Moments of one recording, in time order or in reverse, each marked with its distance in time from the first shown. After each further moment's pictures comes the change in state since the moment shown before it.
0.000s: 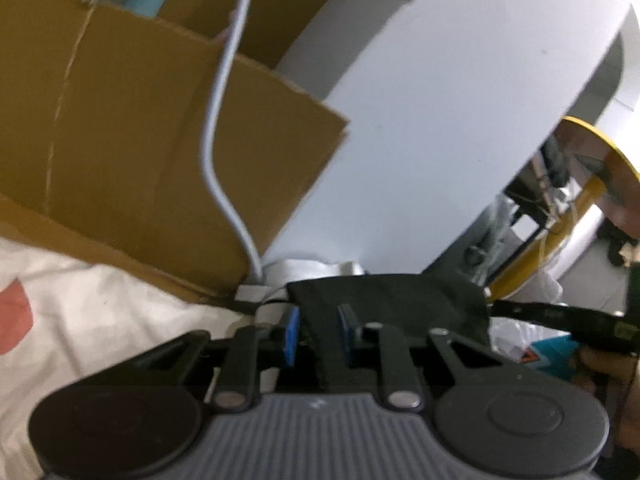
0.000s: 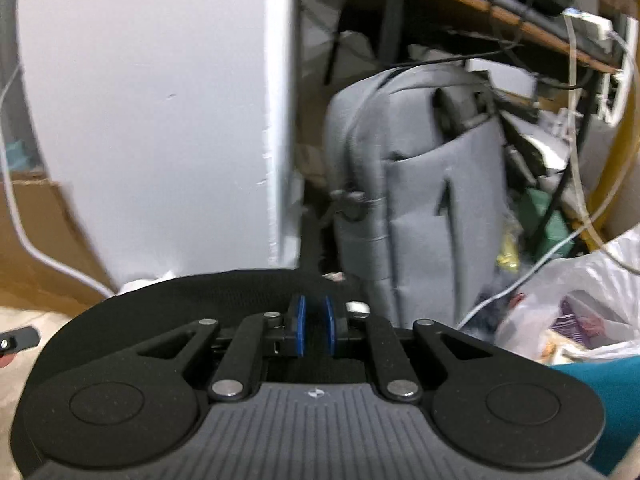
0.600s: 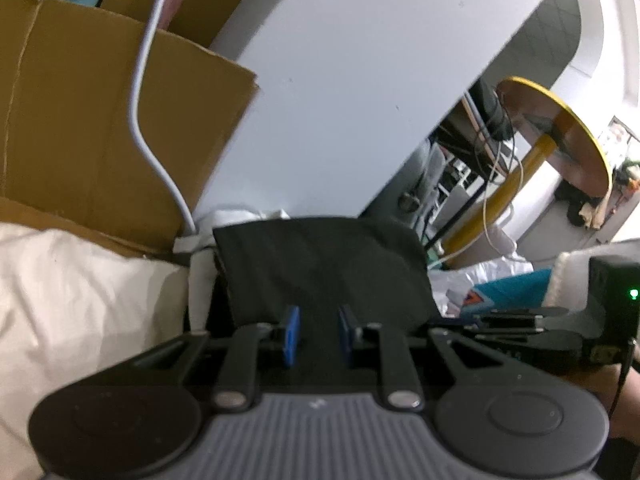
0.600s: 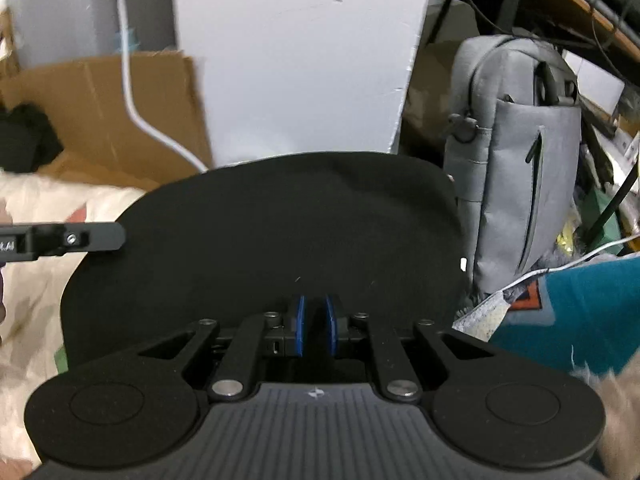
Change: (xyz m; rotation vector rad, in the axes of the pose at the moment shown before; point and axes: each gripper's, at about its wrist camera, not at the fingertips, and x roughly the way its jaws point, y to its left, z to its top) left arm -0.016 -0.039 -0.034 0.074 0.102 -0.103; right arm -0.035 0.042 -0.056 -0.232 0.139 0.149
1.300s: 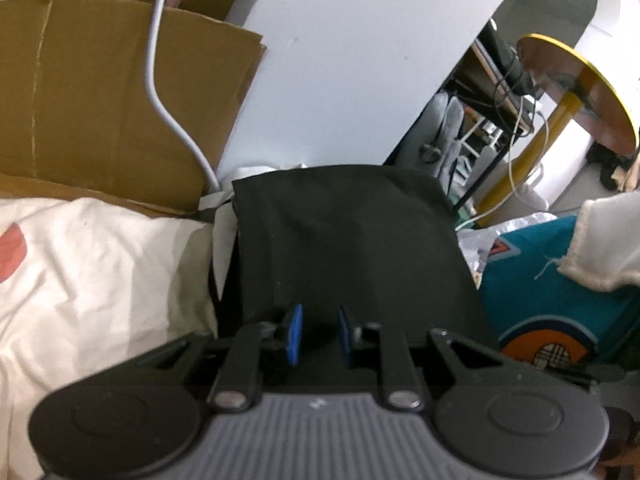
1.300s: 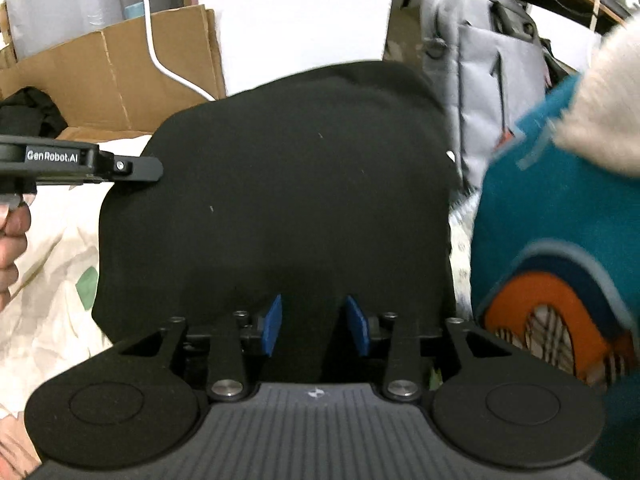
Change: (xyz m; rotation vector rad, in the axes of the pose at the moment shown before) left arm -0.005 -0.008 -0.020 0.006 0.084 0.146; right arm -0.045 0.020 -0.099 0.111 0.051 -0.036
